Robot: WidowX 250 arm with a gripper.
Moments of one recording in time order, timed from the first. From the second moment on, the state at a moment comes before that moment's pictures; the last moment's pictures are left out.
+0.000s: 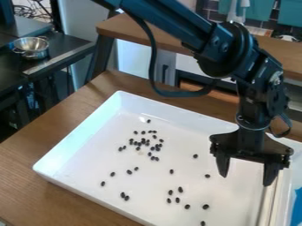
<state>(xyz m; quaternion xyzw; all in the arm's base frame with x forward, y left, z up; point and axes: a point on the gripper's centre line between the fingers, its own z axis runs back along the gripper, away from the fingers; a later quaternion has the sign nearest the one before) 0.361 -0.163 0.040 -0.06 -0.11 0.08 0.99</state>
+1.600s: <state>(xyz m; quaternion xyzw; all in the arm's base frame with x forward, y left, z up) 0.361 -0.211 -0.006 -0.05 -0.10 0.09 0.99</state>
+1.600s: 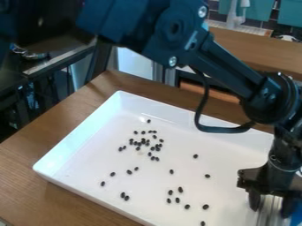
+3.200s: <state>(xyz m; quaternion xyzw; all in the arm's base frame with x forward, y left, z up) 0.358 -0.012 -0.012 -0.04 -0.07 0.12 0.99</state>
